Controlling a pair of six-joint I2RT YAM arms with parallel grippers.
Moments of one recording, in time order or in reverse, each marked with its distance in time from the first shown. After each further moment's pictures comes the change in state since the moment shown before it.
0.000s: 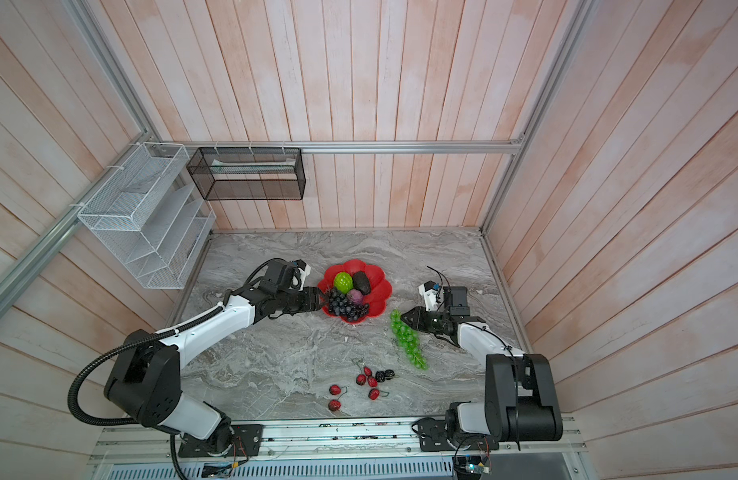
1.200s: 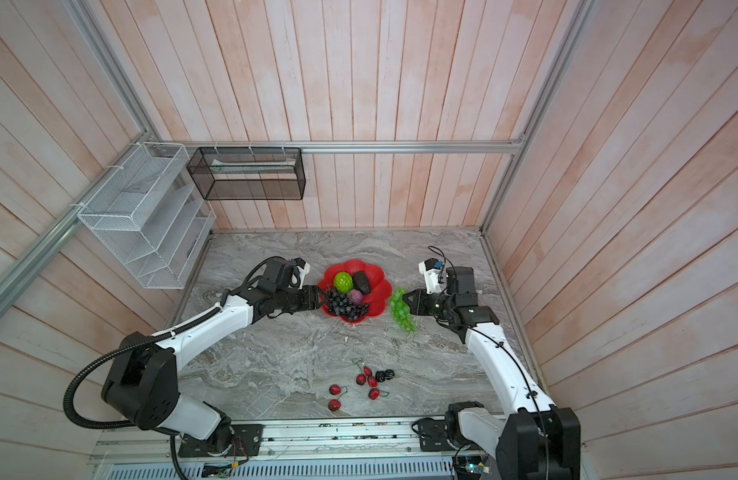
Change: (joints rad) left arm -0.002 -0.030 0.009 -0.011 -0.006 0.000; right arm 0.092 -0.248 0.255 -0.268 0.099 -0.005
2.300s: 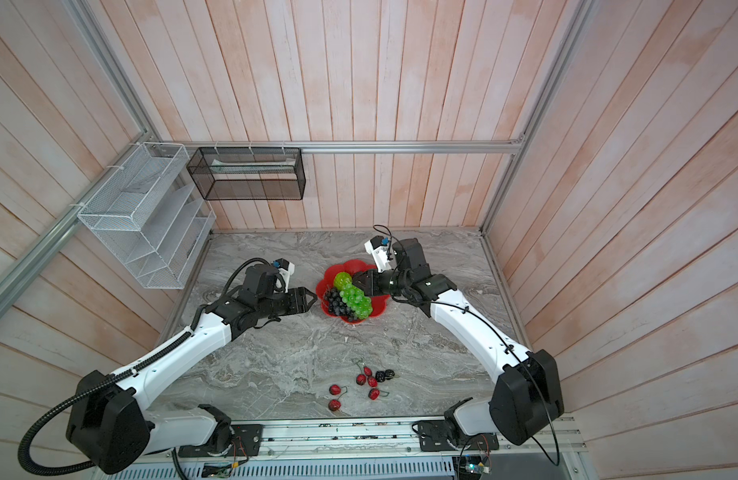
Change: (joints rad) left arm 0.000 -0.220 -0.099 -0.022 -0.077 -0.042; right arm 0.364 0.277 0.291 0.098 0.005 0.155
